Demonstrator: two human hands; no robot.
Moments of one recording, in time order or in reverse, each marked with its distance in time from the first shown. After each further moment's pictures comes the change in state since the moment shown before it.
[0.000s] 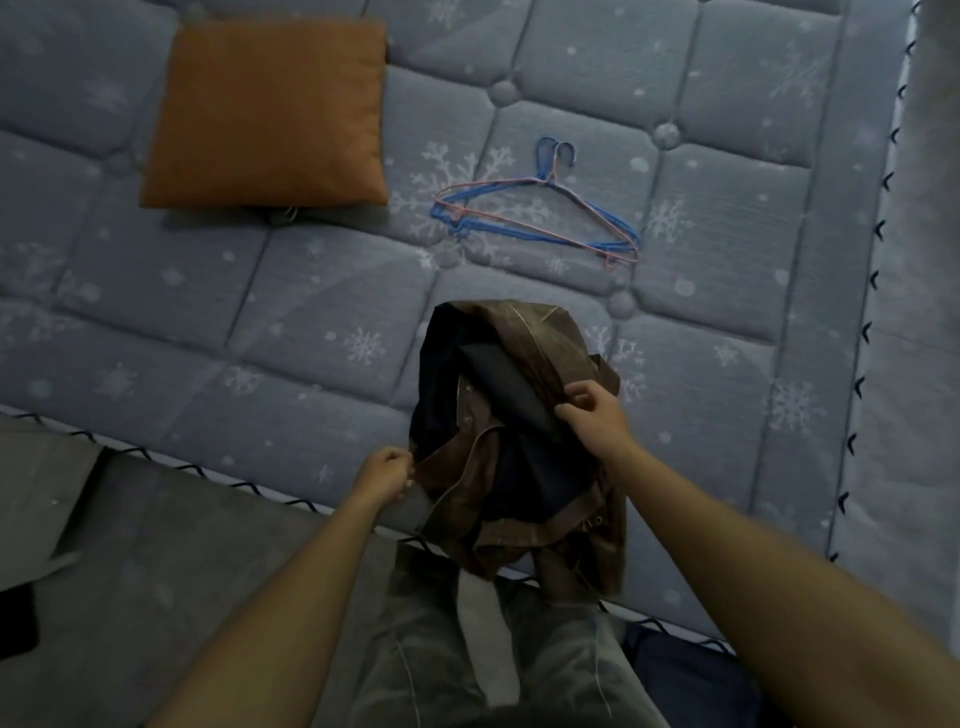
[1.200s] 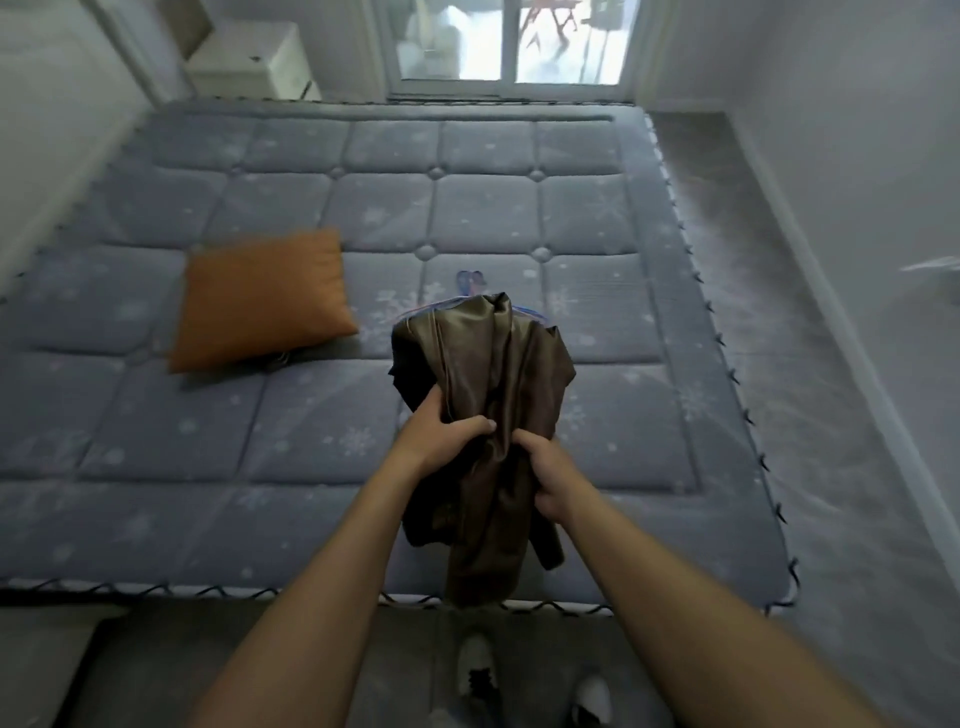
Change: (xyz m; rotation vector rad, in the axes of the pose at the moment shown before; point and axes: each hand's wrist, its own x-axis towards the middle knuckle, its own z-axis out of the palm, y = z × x) left_hand -0.220 0.091 -0.010 0.232 -0.183 0.826; right_hand -0.193 -0.032 0.034 0.972 -0.107 -0.046
